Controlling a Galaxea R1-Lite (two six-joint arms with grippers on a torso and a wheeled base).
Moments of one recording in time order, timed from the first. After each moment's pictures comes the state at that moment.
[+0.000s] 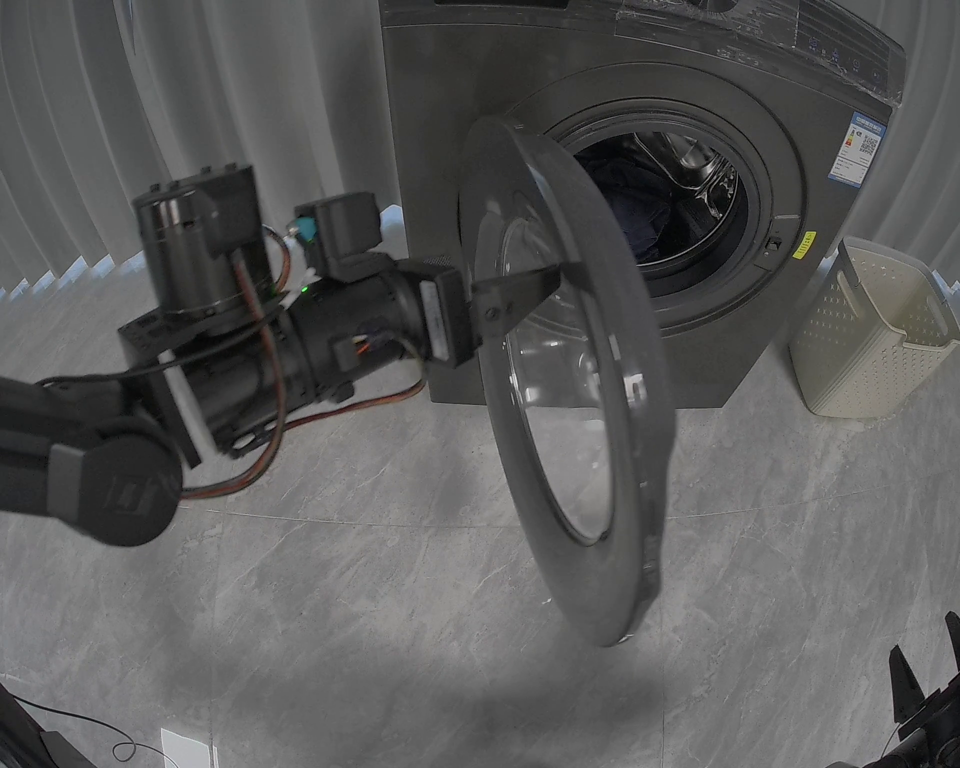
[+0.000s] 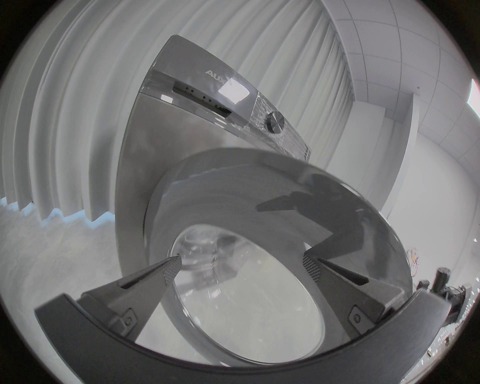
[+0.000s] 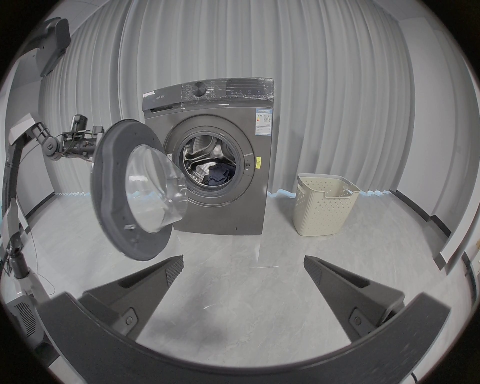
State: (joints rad) left arm -0.66 1.69 -1.09 -0.68 -0.14 -0.12; right arm 0.00 0.02 -0.02 0.00 -0.02 -0.01
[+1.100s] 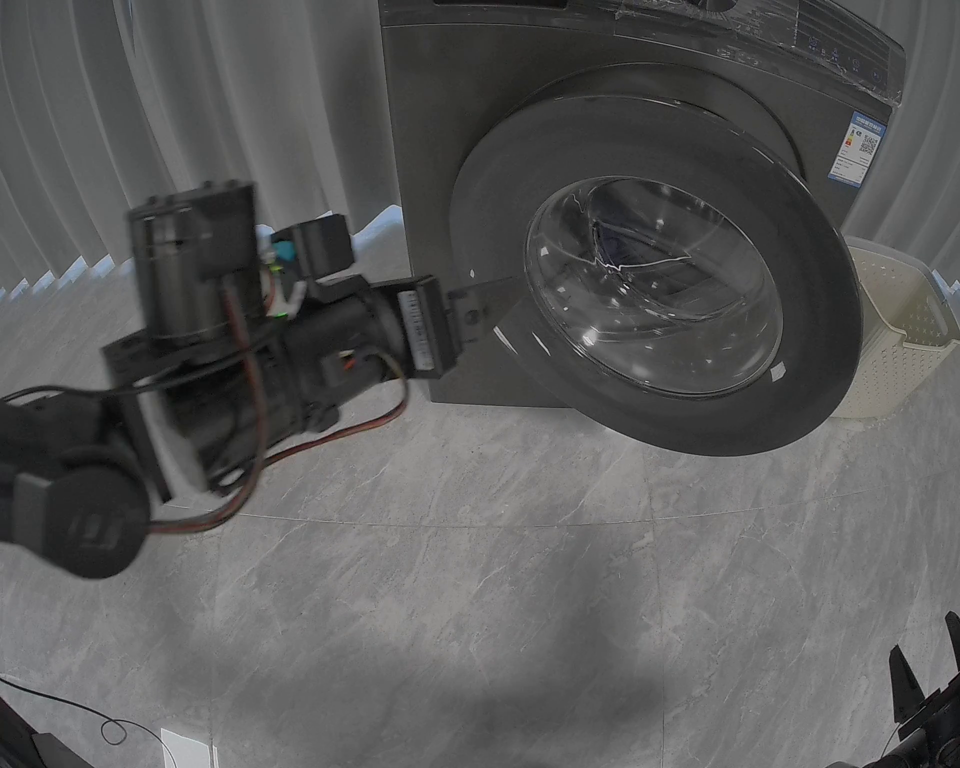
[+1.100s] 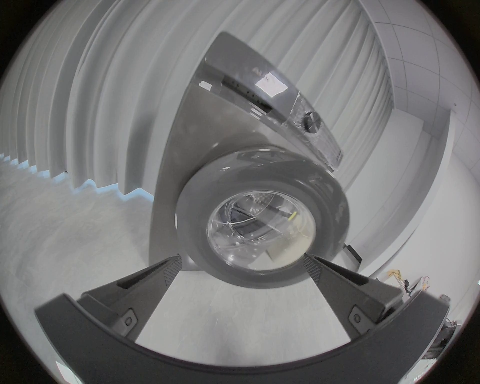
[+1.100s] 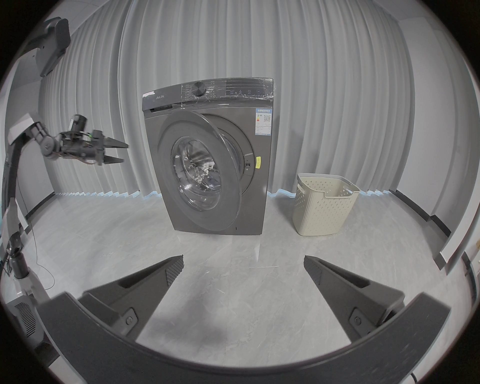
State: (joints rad) left arm -0.69 1.65 -1.05 -0.62 0.08 -0.26; right arm 0.00 0.02 -0.02 0.00 -0.02 -0.01
